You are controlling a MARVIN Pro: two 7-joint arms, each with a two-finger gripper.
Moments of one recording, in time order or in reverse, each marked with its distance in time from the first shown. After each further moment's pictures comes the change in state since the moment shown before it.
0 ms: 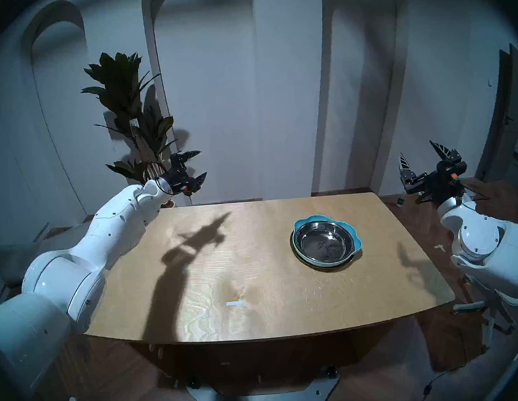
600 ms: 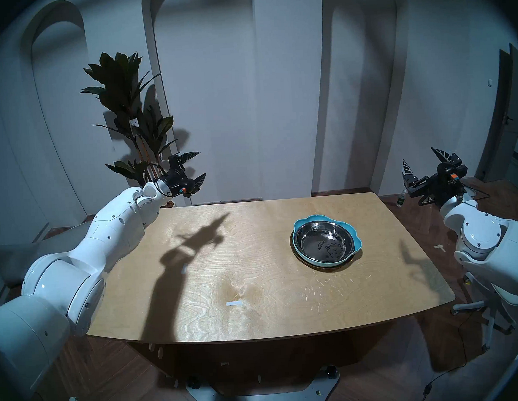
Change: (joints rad) left arm 0.015 0.008 -0.003 -0.010 0.000 0.000 0.019; right arm 0.026 0.006 -0.018 0.048 0.062 0.059 0.068
